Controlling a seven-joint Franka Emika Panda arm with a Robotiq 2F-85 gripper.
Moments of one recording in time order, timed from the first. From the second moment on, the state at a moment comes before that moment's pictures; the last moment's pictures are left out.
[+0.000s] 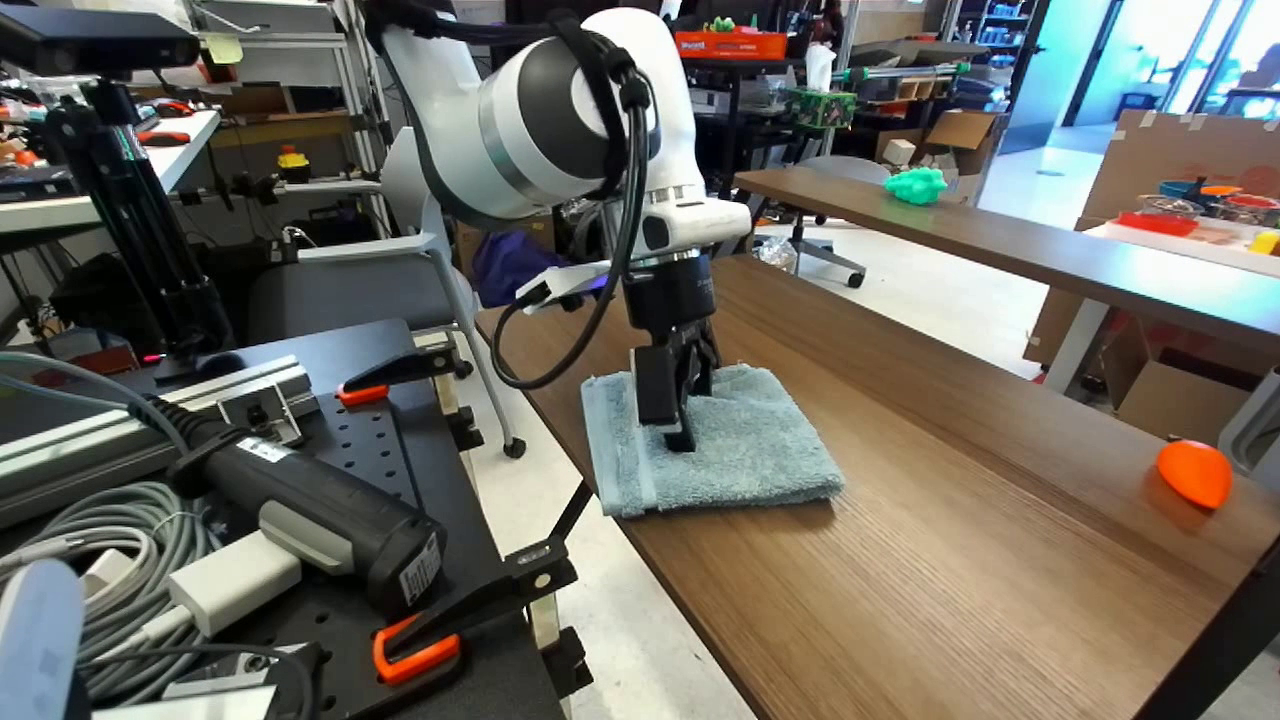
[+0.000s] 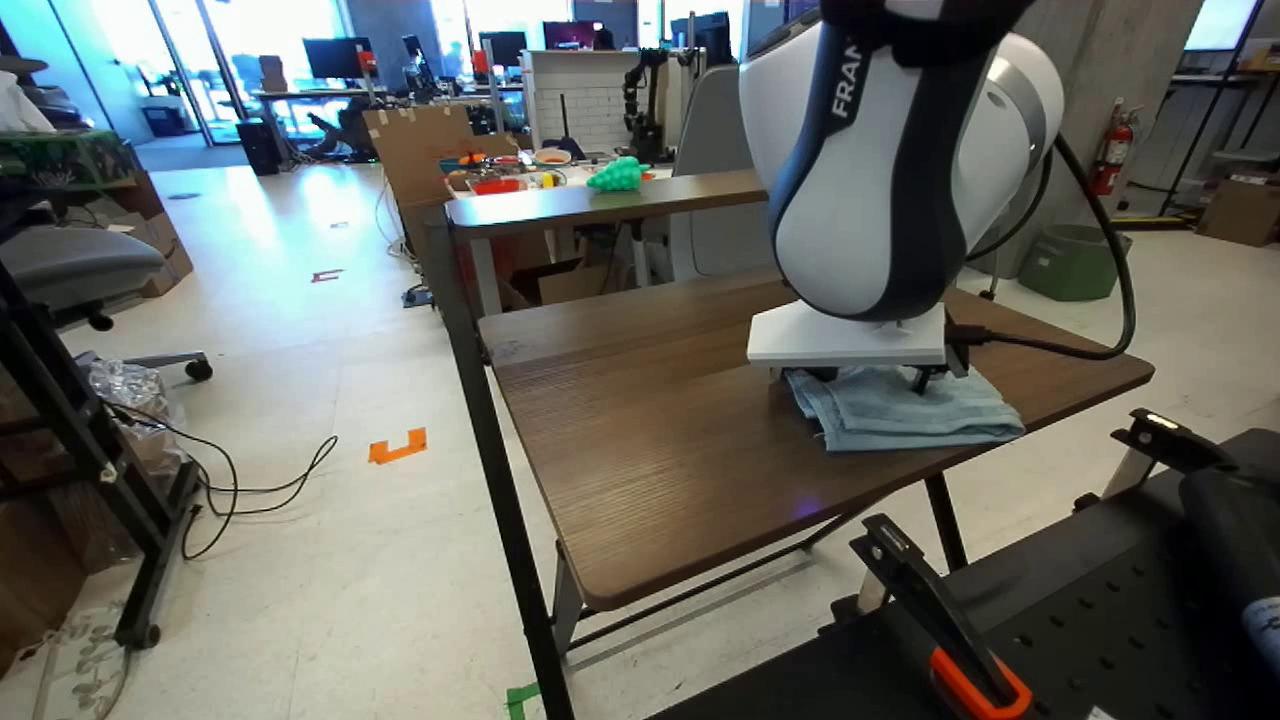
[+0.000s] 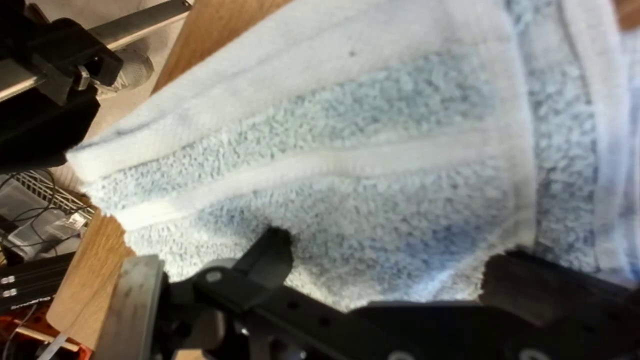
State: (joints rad) arm 0.72 0.78 -0.58 -2.19 -0.10 2.79 1.15
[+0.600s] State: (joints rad) arm 0.62 0.78 -0.52 -2.08 -0.09 2.66 1.20
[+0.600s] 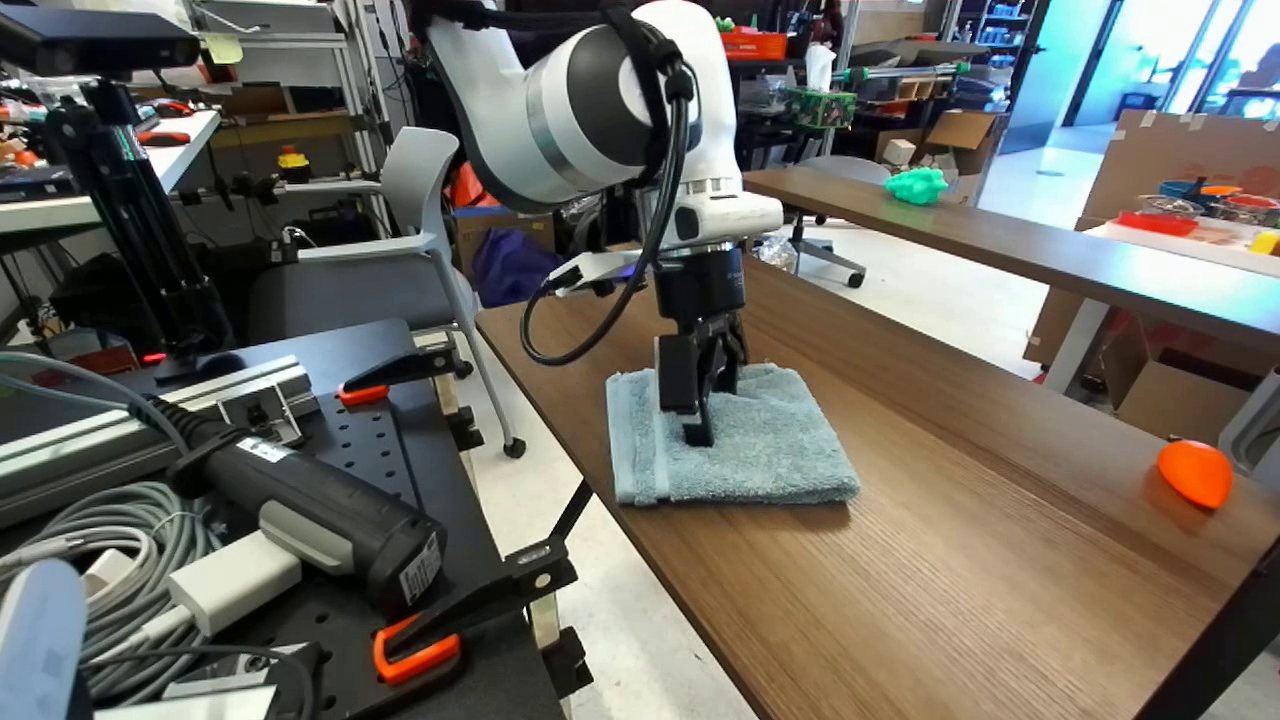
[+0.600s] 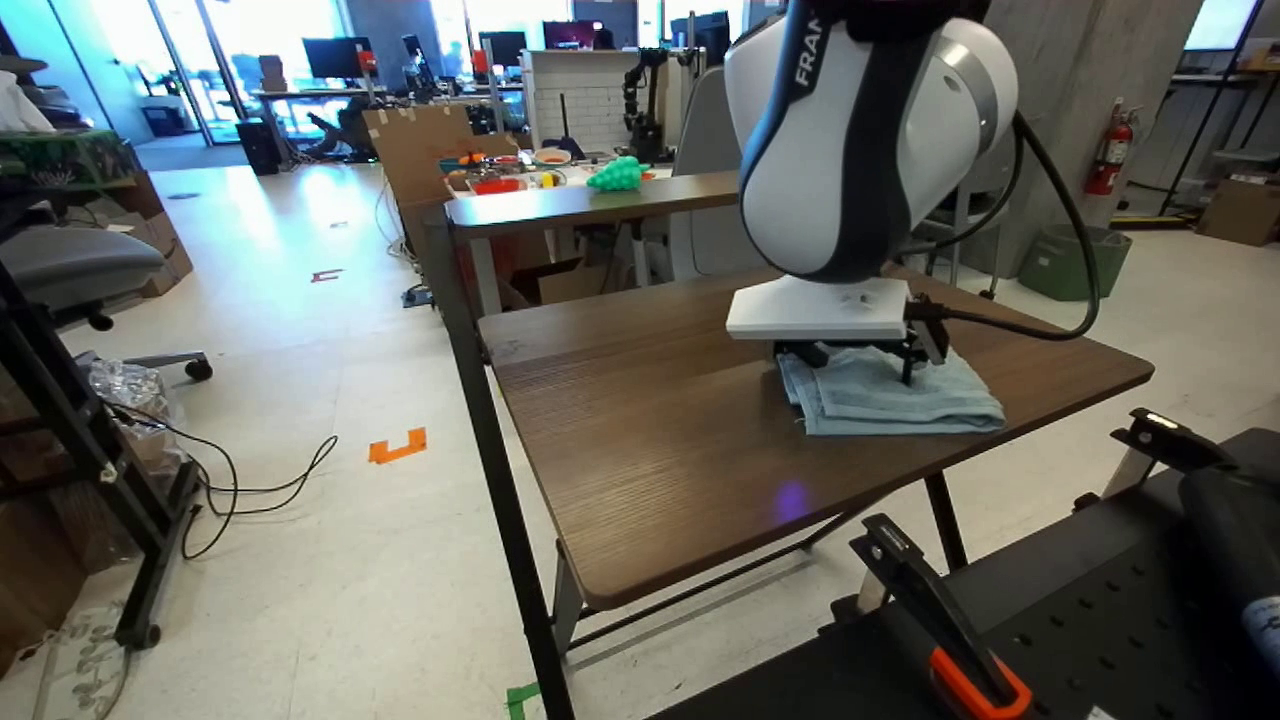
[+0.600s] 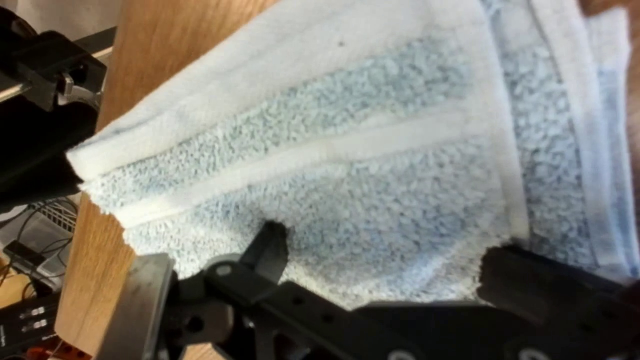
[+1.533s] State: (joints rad) arm 0.40 0.77 -0.14 -1.84 -0.10 2.34 1.21
